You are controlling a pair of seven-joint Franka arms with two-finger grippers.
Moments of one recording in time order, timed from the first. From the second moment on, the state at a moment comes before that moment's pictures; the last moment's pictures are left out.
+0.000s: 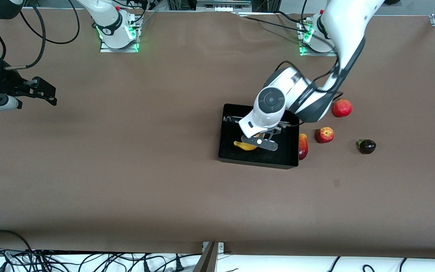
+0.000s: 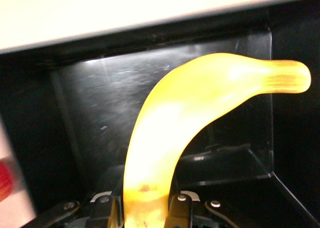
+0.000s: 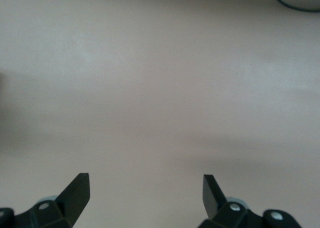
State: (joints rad) left arm -0.19 0.55 -0.43 -1.59 0.23 1.92 -0.46; right arm 0.00 0.06 0.08 -1.57 -0.03 1.66 -0.05
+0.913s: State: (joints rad) left arm 0.25 0.77 -0.35 -1.48 0.42 1.95 0.11; right arm 0.09 0.11 0.09 -1.58 -0.03 1.66 -0.04
